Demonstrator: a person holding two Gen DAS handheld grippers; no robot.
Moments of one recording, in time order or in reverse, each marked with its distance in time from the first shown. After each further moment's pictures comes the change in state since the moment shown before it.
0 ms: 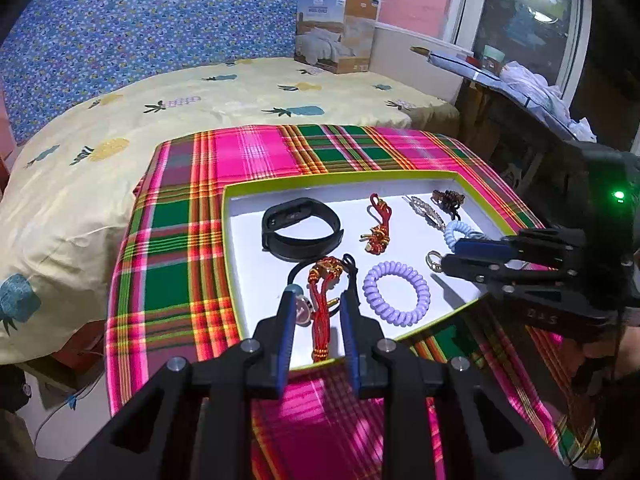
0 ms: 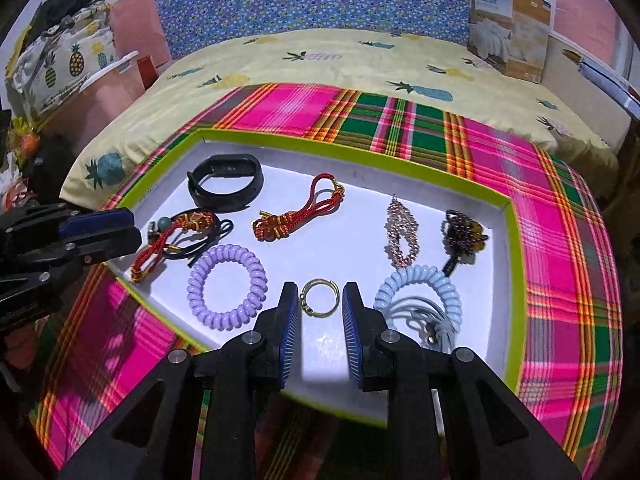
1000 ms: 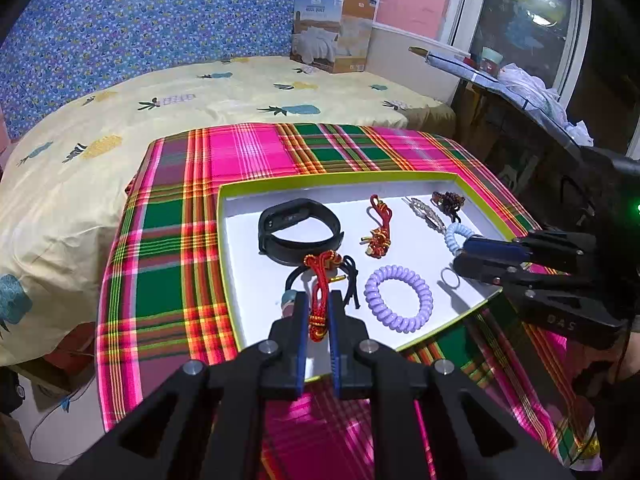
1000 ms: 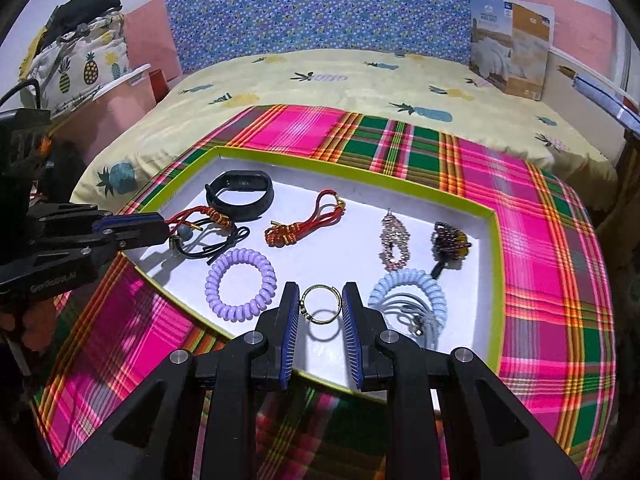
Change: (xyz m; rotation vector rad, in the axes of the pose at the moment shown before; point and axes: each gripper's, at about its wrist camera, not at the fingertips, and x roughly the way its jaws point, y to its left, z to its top) left arm 0.010 0.004 0.002 0.003 0.002 -0.032; right arm -0.010 -0.002 -0.005 -0.027 -0.056 0.025
